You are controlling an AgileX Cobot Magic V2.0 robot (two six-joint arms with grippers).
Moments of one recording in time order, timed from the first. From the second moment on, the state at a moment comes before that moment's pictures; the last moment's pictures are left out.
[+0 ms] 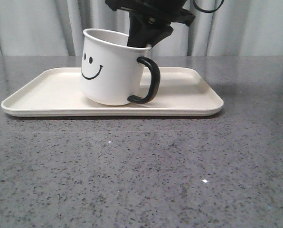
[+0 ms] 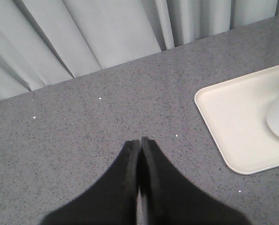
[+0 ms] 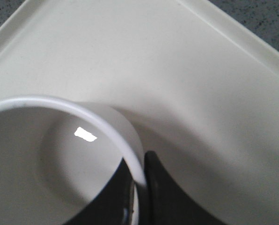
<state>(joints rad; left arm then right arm) -0.53 0.73 -1.41 0.45 1.29 -0.18 0.53 1.87 -1.67 0.38 0.91 -0.32</state>
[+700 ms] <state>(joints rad) -0.53 0.73 -1.41 0.43 1.29 -0.18 0.48 1.85 -2.18 0.35 1.26 -0.78</state>
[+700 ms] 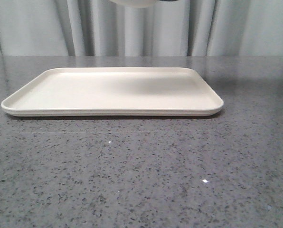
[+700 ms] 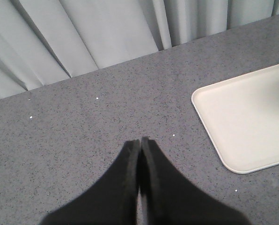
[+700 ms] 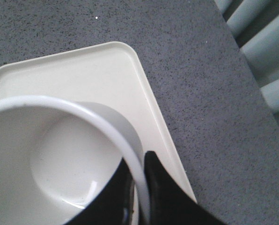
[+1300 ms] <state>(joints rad) -0.53 0.73 -1.41 0.42 1.29 -0.18 0.51 1.97 -2.19 0.39 1.26 -0.88</state>
